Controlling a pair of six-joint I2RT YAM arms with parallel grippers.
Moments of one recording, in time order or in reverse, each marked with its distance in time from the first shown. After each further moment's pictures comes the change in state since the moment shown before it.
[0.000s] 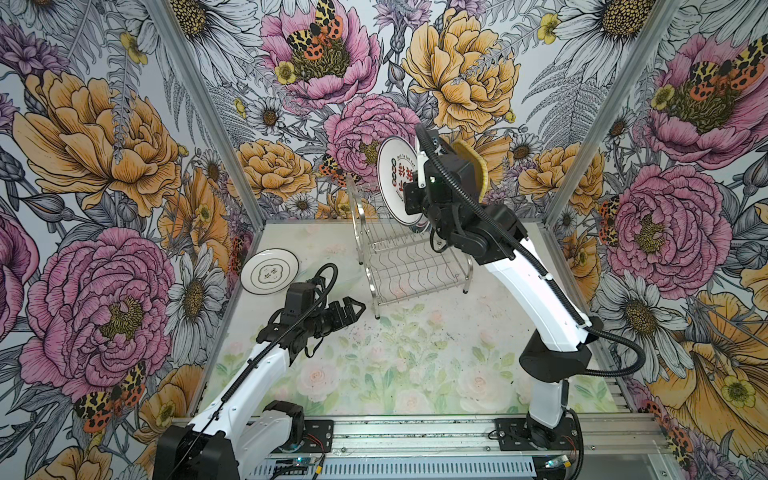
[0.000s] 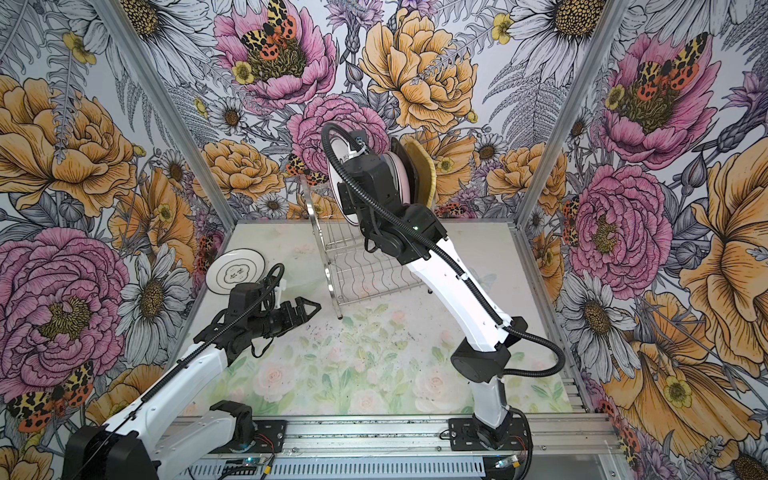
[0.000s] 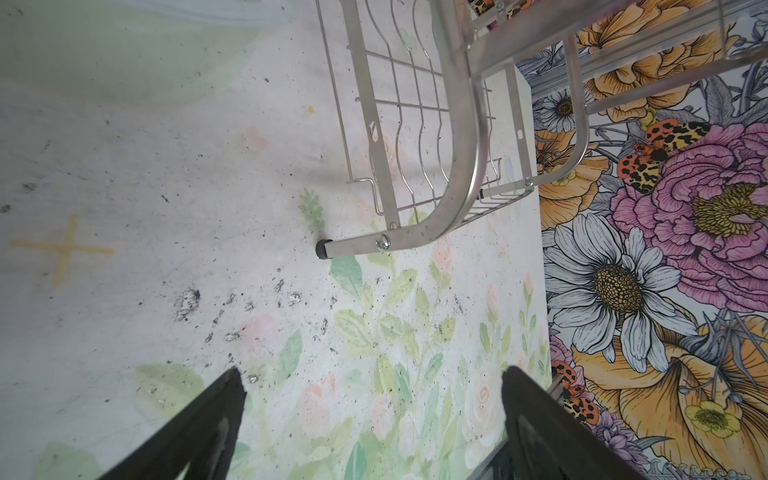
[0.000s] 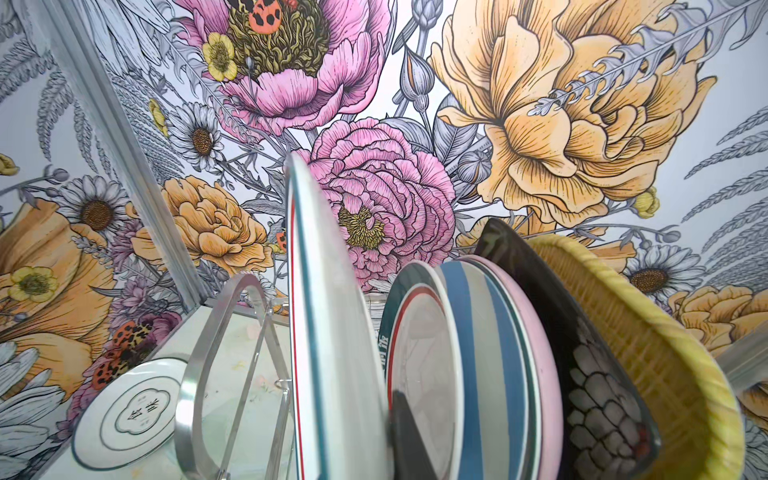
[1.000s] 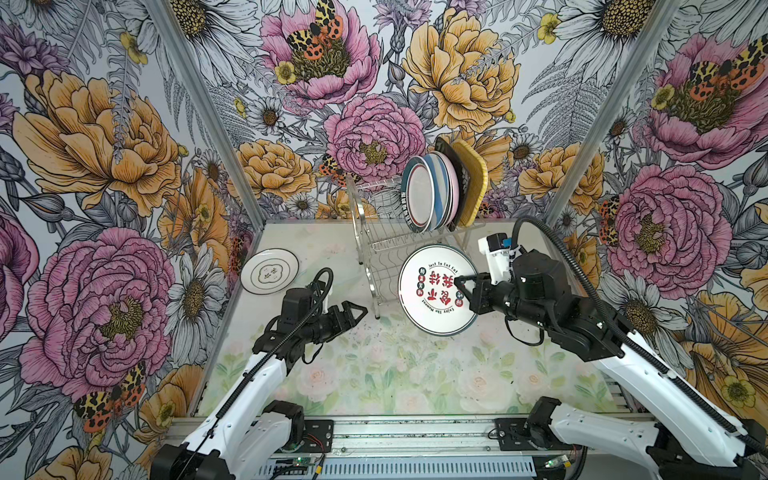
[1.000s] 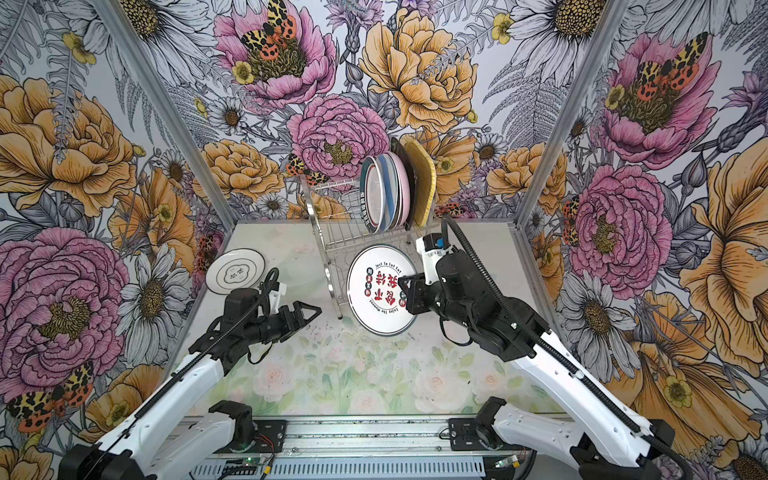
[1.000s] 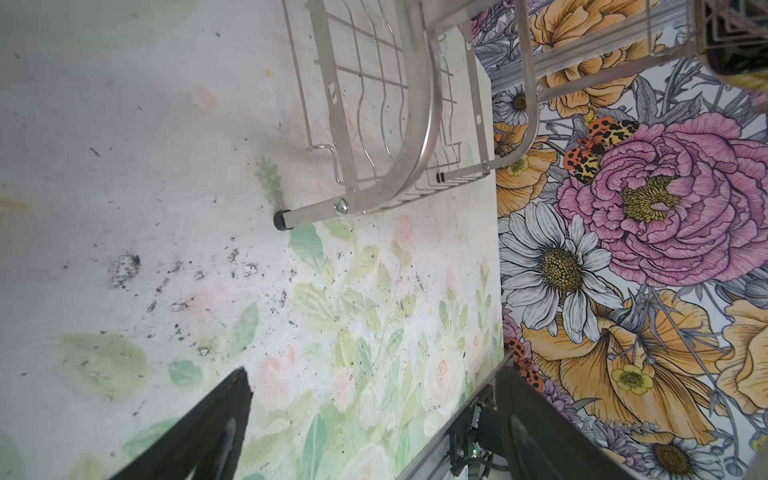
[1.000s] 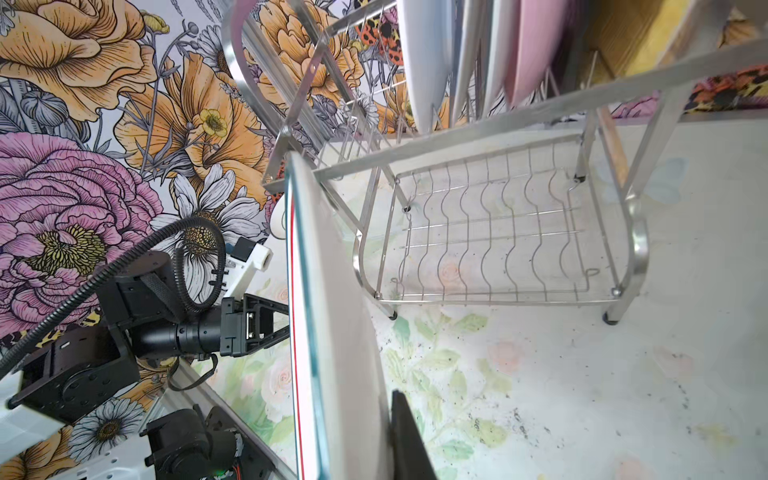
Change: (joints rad) left arm -0.002 -0.077 -0.040 0.011 0.080 -0.078; right arm -0.077 -0.945 -1.252 0.071 -0.582 0.424
